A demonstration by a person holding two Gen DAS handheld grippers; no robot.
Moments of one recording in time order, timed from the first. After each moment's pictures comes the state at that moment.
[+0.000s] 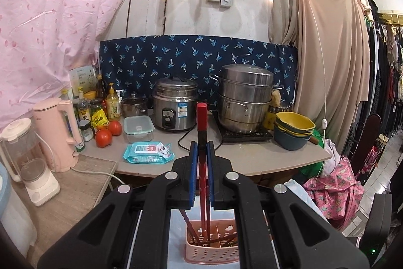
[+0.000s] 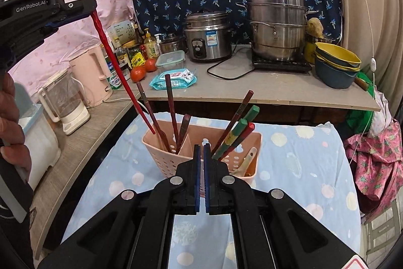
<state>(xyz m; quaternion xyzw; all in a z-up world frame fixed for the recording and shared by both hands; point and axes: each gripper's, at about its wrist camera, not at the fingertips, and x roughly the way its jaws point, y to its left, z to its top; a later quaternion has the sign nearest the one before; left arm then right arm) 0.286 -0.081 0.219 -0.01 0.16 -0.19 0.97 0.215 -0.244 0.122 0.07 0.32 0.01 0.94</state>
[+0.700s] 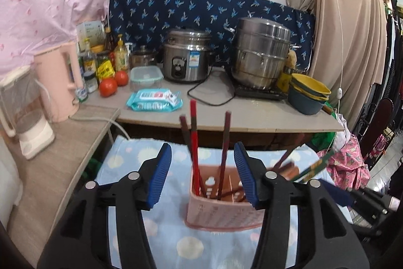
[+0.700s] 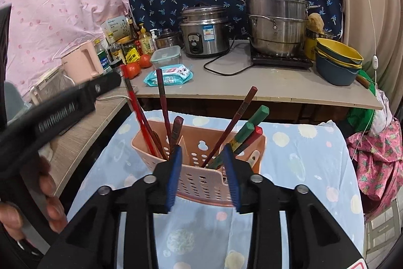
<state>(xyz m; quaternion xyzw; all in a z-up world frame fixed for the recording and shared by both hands) 0.293 -0.080 0.123 -0.01 0.27 -0.15 0.95 0.234 -0.240 0.109 0.07 0.33 0.00 0.94</state>
